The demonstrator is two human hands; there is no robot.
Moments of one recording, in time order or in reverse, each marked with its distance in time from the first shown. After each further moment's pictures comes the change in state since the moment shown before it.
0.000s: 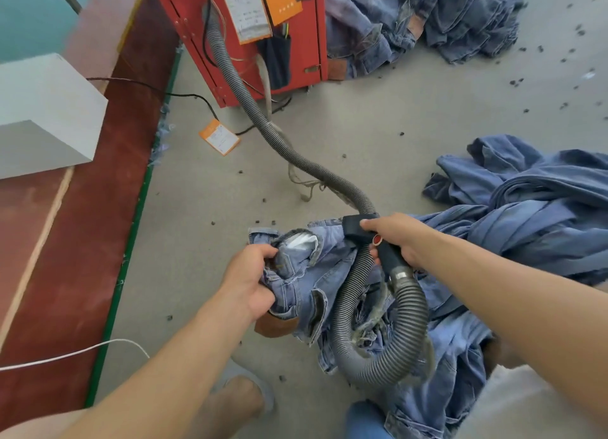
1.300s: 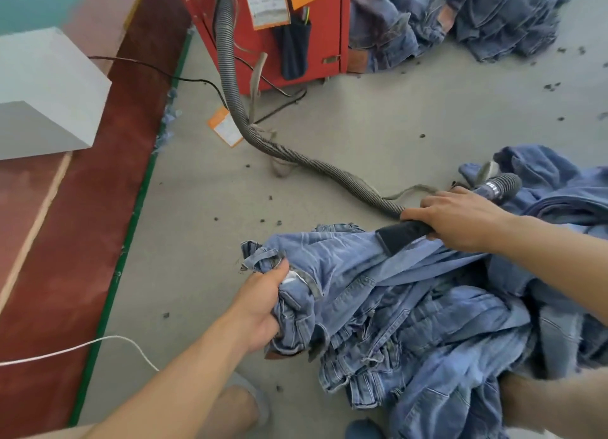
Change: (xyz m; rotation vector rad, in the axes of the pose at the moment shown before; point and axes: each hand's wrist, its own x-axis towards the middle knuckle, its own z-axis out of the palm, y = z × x) left_hand 0.027 -0.017 -0.014 0.102 -0.069 -0.058; right_hand 0.061 -0.030 -0.094 -1.834 0.151 -0.976
